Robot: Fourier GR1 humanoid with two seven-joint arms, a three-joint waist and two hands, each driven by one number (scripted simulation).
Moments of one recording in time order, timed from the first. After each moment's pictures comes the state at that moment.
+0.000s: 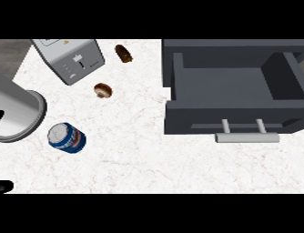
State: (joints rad) left arm 0.07 0.14 0.32 -2.15 0.40 -0.02 0.57; right arm 0.40 -0.13 -0.48 -2.12 -0.36 0.31 0.05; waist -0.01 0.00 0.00
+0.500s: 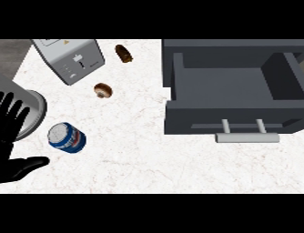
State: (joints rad) left arm 0.04 0.08 0.26 -1.95 0.29 -0.02 0.42; right arm 0.44 -0.08 -0.53 -2.14 -0.36 0.38 0.05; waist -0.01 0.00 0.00
